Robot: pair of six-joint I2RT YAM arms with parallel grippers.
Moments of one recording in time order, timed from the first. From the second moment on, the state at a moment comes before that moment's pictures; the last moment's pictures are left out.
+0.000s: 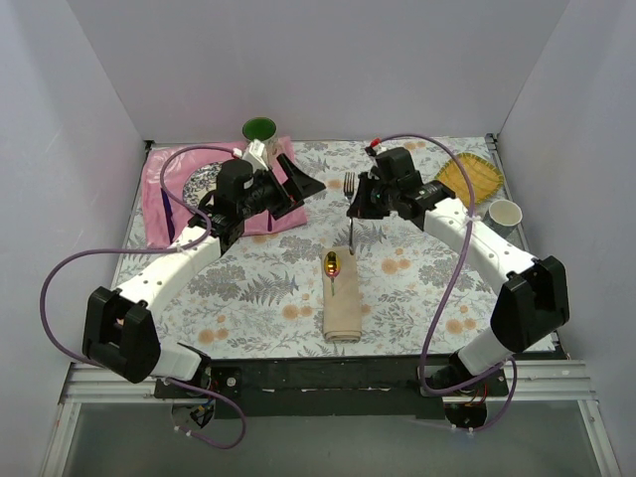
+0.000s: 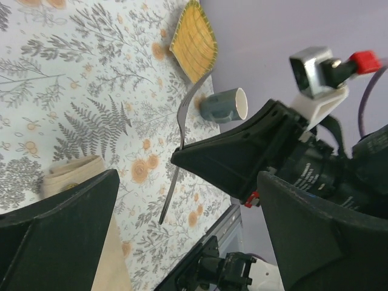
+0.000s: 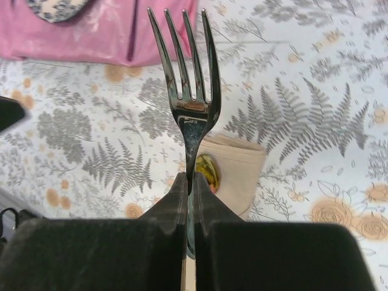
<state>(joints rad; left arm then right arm) -0.45 1.40 1.08 0.02 0.34 -0.97 0.56 1.56 1.38 -0.52 -0.19 0.47</state>
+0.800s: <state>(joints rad) -0.38 1.37 1.06 -0.01 0.29 -0.92 0.62 1.64 1.19 -0.36 -0.01 0.55</state>
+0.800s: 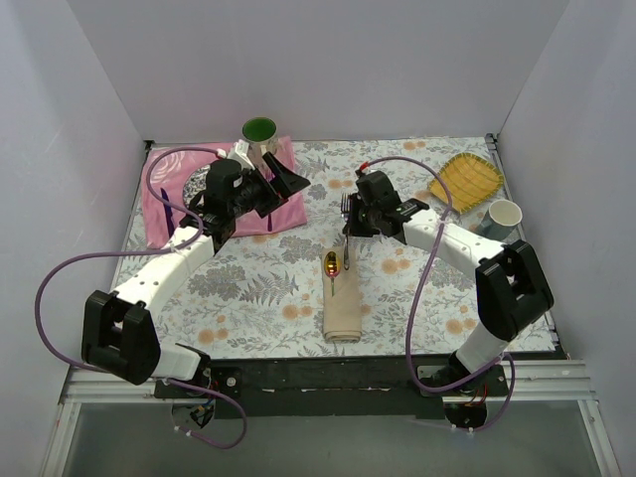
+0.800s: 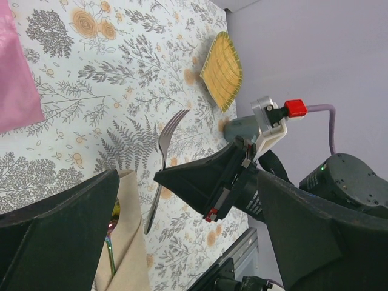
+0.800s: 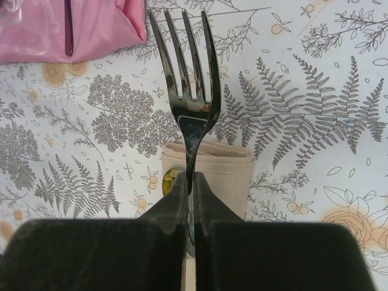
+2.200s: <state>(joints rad) -0.31 1.30 0.95 0.00 0.30 -0.92 0.68 1.72 1.11 -0.30 0.07 0.58</state>
